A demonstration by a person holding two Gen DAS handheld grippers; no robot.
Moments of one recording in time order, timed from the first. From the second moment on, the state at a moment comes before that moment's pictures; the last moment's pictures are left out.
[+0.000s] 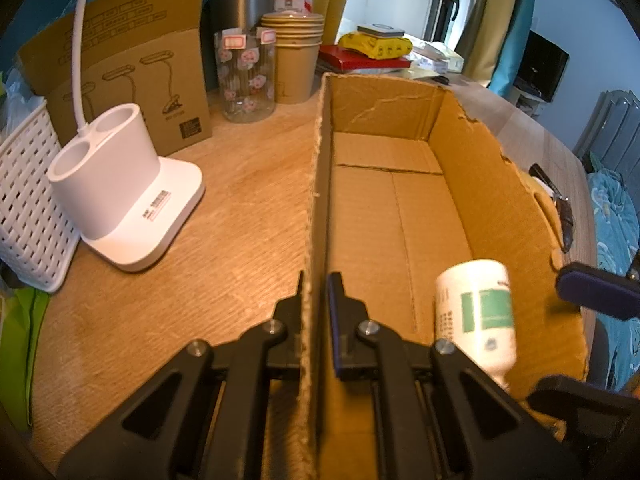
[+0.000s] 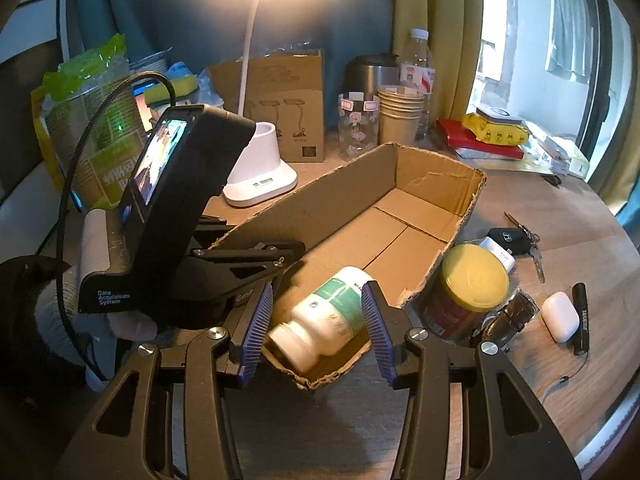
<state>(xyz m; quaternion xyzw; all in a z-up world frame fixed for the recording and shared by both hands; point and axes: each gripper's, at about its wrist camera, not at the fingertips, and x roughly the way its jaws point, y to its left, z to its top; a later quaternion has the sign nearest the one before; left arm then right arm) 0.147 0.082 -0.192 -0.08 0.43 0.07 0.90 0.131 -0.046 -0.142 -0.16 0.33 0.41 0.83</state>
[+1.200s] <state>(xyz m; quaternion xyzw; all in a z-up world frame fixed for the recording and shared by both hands) 0.148 0.084 -0.193 -0.08 0.43 0.07 0.90 0.193 -0.162 -0.128 -0.08 0.30 0.25 0.92</state>
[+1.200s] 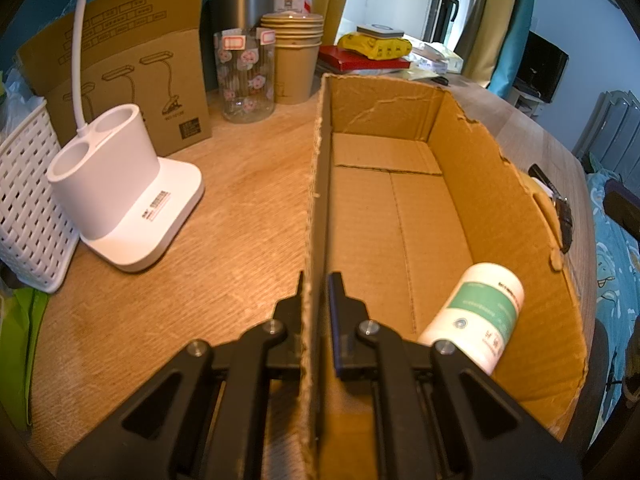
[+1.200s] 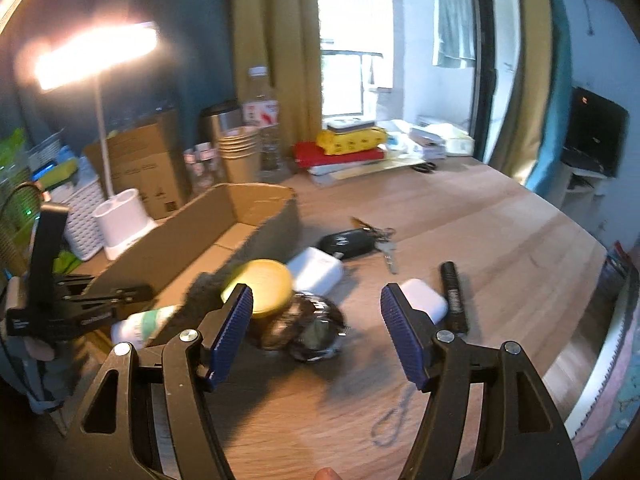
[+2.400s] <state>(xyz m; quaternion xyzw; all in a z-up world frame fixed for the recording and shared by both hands) 0.148 0.082 -0.191 -0.08 0.43 0.07 0.90 0.306 -0.232 -0.179 -0.10 0.34 0.16 0.92</state>
